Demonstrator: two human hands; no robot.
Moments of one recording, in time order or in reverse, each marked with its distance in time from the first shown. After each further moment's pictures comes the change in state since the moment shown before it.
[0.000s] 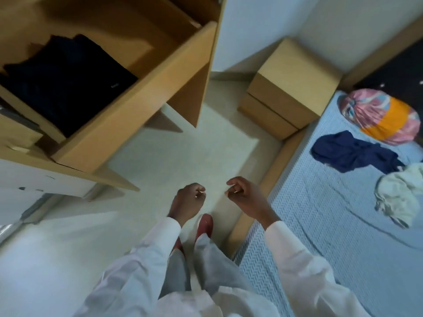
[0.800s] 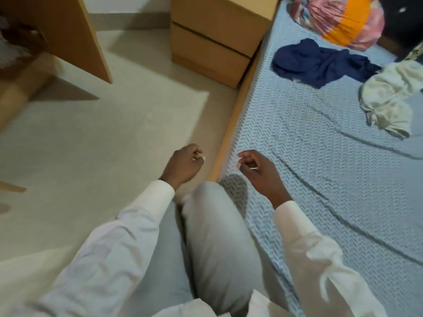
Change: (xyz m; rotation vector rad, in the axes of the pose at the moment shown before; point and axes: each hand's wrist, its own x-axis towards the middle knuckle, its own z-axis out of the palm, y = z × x) left_hand 0.145 -0.082 0.343 0.113 -0.110 0.345; right_hand 0.030 0.417 0.050 0.150 0.445 0.008
